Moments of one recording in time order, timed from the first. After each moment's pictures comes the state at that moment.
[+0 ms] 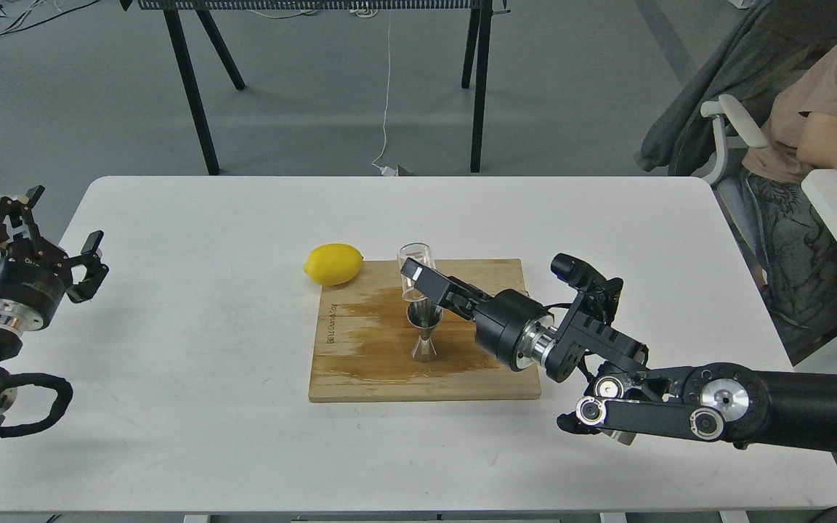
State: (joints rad) left arm -0.44 0.52 -0.87 -0.54 0.15 -0.49 -0.49; right arm 0.92 -0.34 -0.09 1.44 -0.90 -0.49 0.12
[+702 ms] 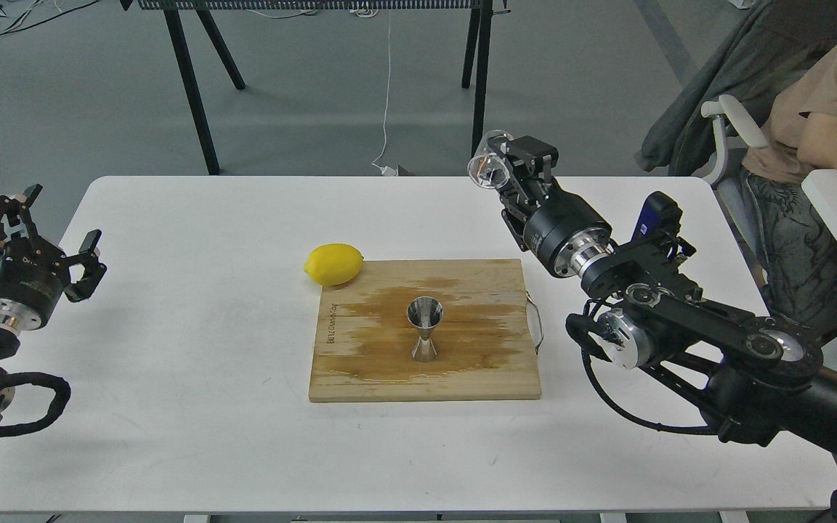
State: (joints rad) left arm -0.44 0.52 -0.87 -0.54 0.15 -0.49 -0.49; right arm 0.67 -0.35 0.59 1.47 -0.43 -0.49 0.11
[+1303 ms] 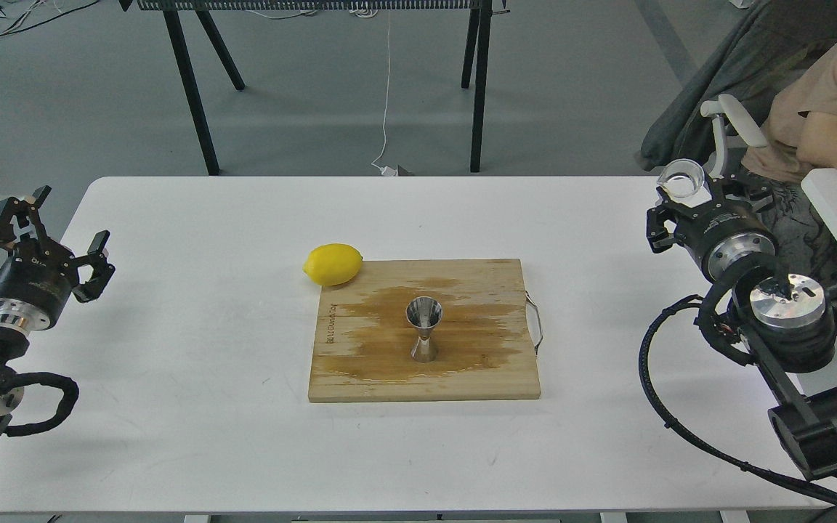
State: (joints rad) left arm -0.44 0.50 -0.87 -0.54 0.14 -0.49 -0.49; right arm 0.29 -0.30 1.32 1.42 0.21 -0.49 0.10
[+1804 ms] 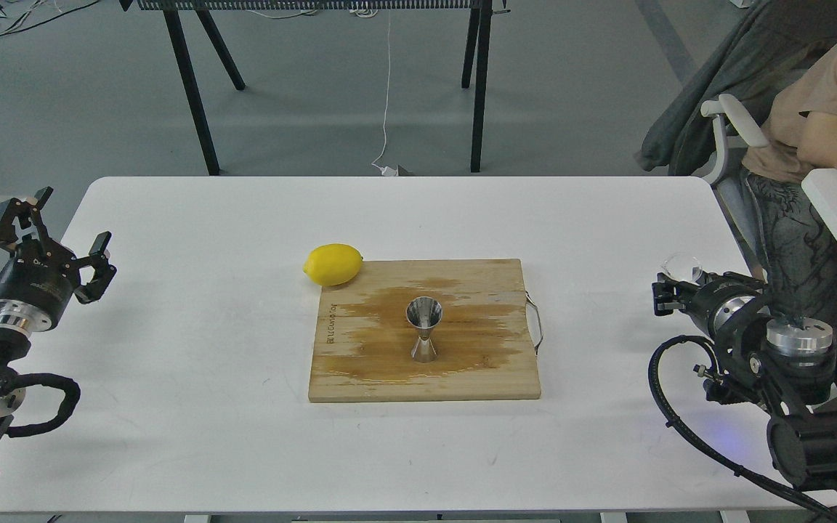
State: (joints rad) left arm -0.44 0.50 -0.87 -0.54 0.15 -0.49 -0.49; right arm 0.27 -0.22 1.37 1.12 0.40 -0.49 -0.01
